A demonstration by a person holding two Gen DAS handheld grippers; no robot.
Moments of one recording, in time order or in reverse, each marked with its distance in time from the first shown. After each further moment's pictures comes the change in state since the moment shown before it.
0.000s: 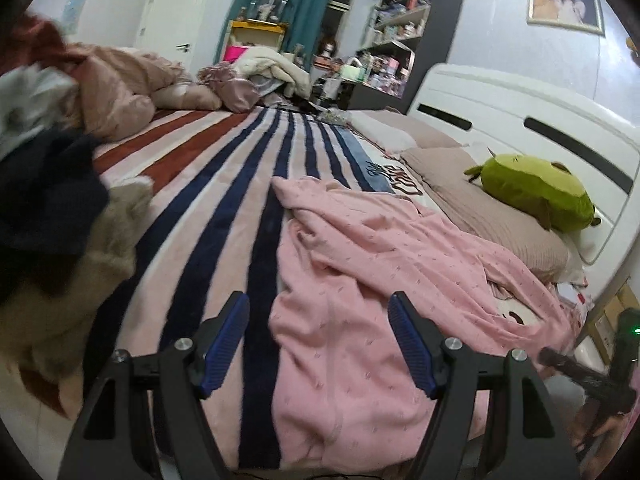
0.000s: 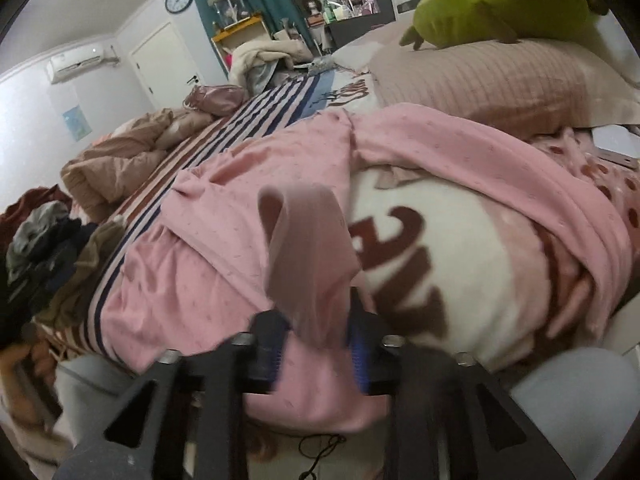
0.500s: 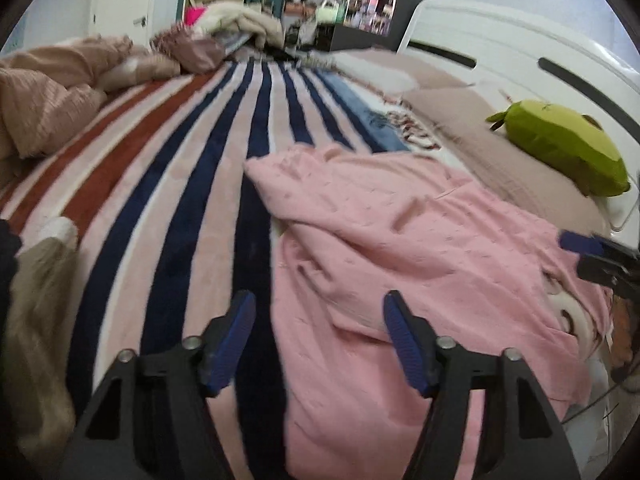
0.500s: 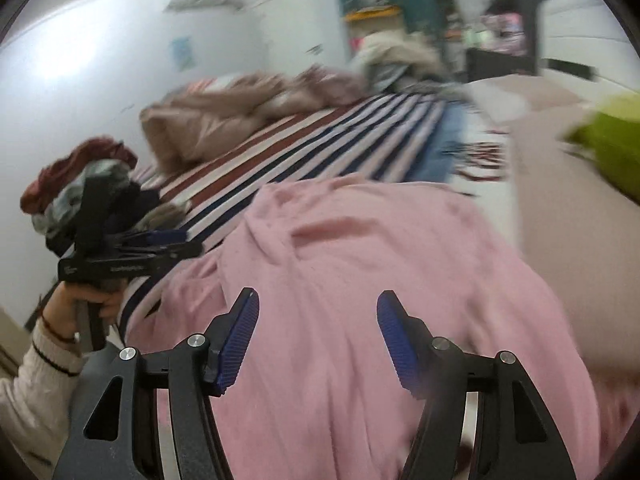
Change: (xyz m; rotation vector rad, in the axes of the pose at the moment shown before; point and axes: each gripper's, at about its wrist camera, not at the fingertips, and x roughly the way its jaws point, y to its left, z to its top) left arm 0.135 0.022 0.057 0.111 0.235 -0.018; right arm 0.121 0.092 0.147 -0.423 0.138 0.349
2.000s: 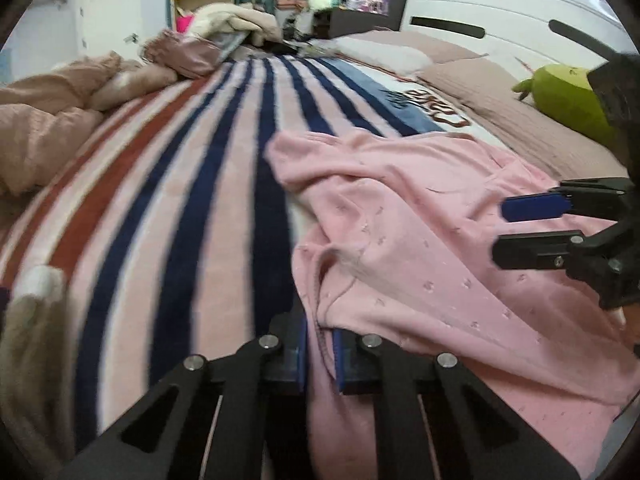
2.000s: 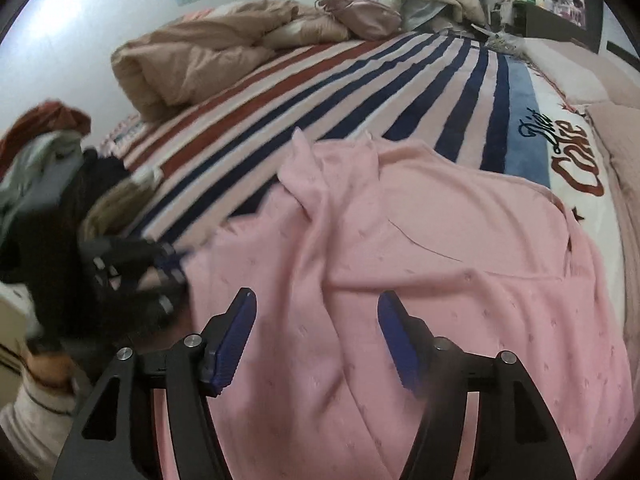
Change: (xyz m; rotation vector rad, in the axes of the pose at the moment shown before) left arm 0.041 0.008 0.012 0.103 -0.005 0.128; right arm 0.136 0.026 0.050 -0.044 0.214 -0.061
